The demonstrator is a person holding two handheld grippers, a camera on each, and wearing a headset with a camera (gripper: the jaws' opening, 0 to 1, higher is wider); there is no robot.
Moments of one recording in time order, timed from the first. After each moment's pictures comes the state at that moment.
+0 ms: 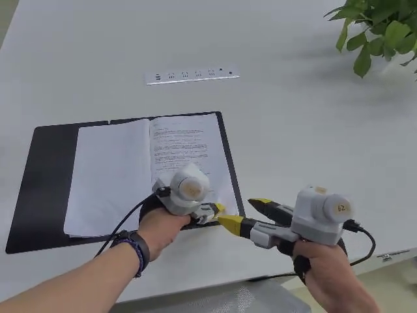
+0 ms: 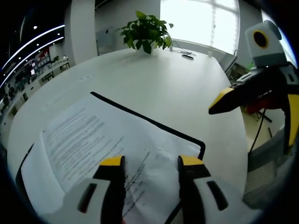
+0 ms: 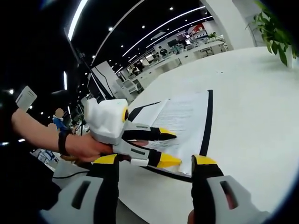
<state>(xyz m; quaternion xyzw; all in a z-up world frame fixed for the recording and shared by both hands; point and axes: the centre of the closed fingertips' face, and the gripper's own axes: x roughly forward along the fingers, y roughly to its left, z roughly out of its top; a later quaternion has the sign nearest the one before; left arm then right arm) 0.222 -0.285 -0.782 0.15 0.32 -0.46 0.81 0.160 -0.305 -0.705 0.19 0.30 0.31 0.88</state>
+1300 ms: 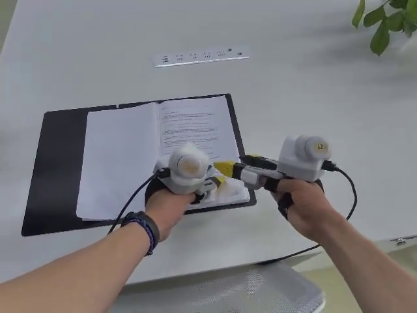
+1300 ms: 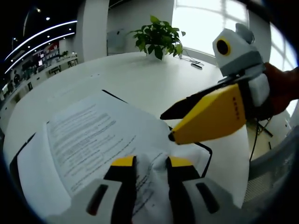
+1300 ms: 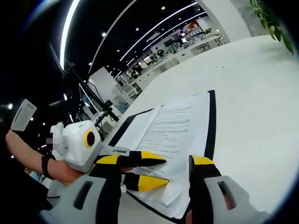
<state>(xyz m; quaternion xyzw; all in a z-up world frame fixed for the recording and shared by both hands) 0.237 -0.277 -0.780 0.10 0.32 -0.43 0.83 0.243 -0.289 -0.732 0.23 0.31 0.31 0.87</state>
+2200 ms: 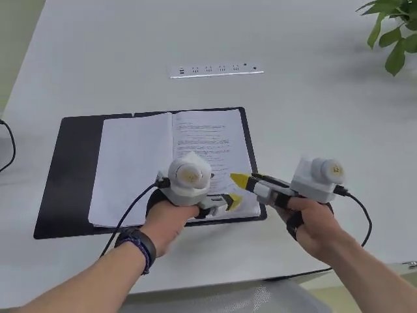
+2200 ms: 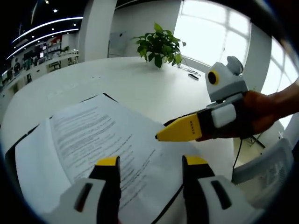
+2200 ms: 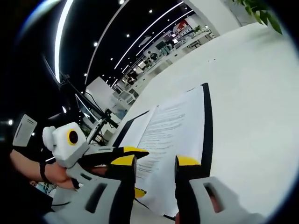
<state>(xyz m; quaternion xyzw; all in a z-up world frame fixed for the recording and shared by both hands) 0.224 -0.264 -0.752 0.04 0.32 -0.44 0.83 0.236 -0.291 -0.741 0.28 0.31 0.29 0.86</state>
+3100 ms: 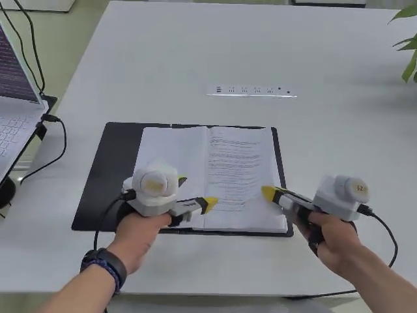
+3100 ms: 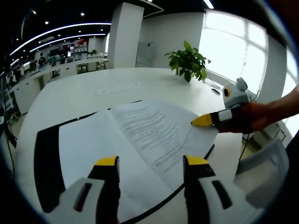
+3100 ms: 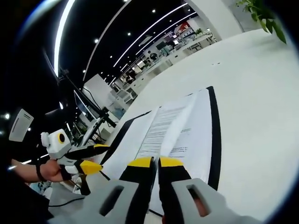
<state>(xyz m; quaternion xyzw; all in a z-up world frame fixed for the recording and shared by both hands) 0.225 -0.125 -0.715 0.01 0.30 -0.33 0.89 0.240 -0.274 -0.731 0.26 0.30 0.28 0.87</state>
